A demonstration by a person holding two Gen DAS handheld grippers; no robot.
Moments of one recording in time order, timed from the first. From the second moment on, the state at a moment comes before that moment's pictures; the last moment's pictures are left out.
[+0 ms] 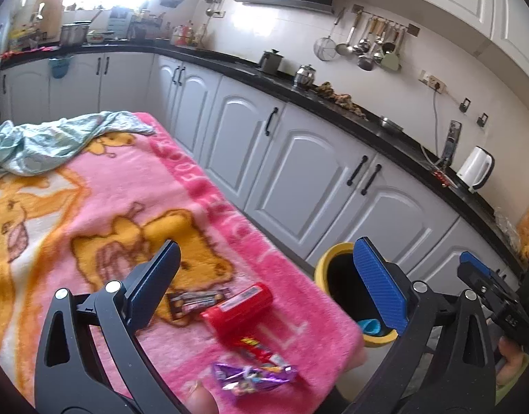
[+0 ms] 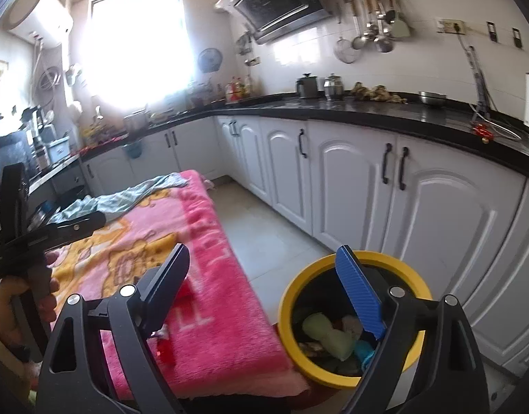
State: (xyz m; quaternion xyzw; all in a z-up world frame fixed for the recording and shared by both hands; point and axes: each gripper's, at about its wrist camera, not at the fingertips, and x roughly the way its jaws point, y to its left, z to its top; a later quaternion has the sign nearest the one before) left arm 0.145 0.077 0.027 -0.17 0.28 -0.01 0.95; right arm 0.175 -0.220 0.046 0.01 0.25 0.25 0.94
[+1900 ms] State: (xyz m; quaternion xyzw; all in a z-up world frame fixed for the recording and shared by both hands) left arm 0.149 0.033 -0.100 0.02 0.45 -0.22 0.87; right arm 0.178 -0.128 -0.080 -0.06 0.43 0.37 0.82
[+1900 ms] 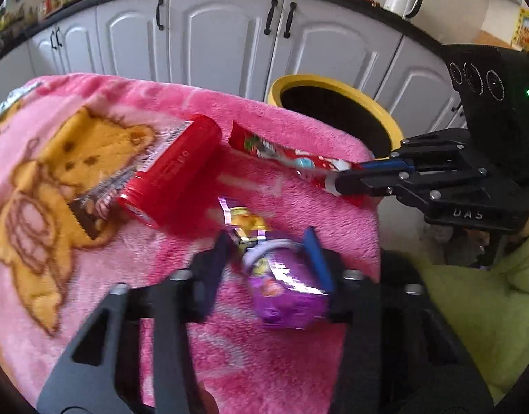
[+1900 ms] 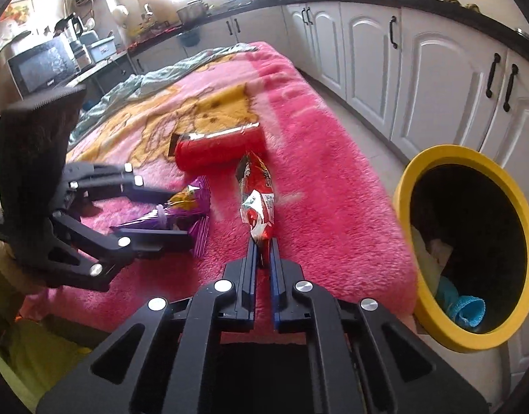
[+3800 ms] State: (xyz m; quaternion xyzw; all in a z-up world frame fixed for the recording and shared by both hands) left arm 0.235 -0.141 -0.001 0.01 0.35 -0.26 0.90; right arm 0.216 -0.342 -0.001 0.08 0.32 0.19 0.92
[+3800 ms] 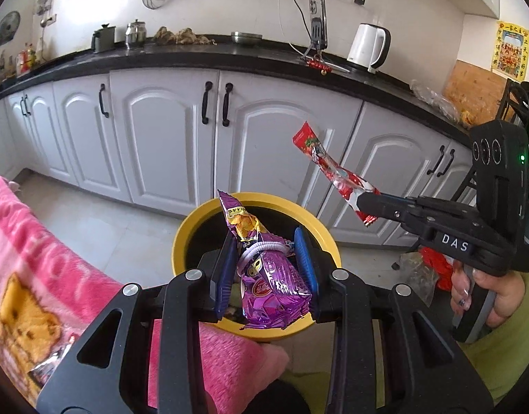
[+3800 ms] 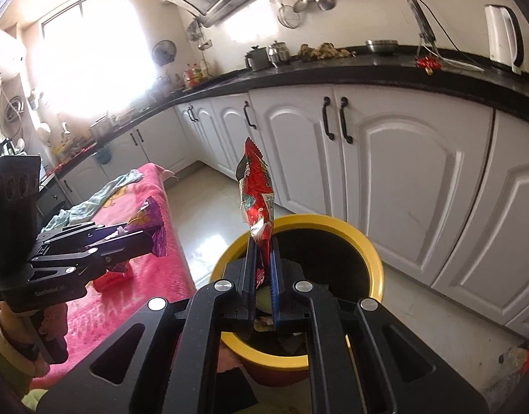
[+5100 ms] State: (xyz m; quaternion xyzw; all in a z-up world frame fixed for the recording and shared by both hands) left arm 0.264 -0.115 -0.041 -0.04 0.39 -0.20 0.90; right arm 0.234 -0.364 -0.042 0.15 0.35 0.14 0.92
